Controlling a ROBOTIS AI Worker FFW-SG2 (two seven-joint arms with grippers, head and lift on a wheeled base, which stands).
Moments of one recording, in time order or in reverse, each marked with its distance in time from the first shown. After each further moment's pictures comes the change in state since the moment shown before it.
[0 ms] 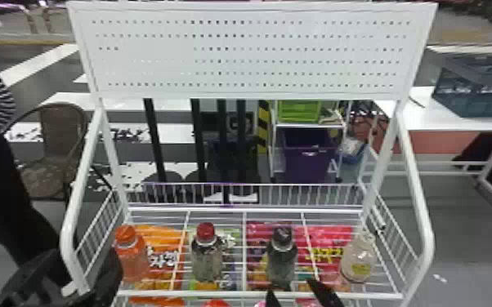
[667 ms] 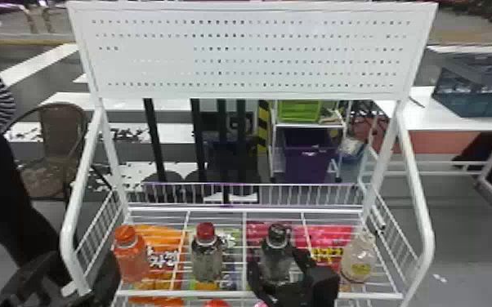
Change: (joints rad) left arm -0.002 0.006 0.009 0.017 0.001 -0.001 -0.006; right arm -0.207 0.051 0.061 0.173 0.050 0.011 -0.075
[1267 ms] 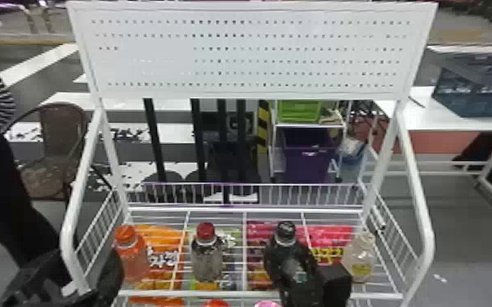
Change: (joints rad) left arm -0.020 -0.002 -0.005 -0.009 0.001 0.045 0.001; right arm 0.069 -0.051 -0.008 -0.168 -0.009 0.093 -0.055
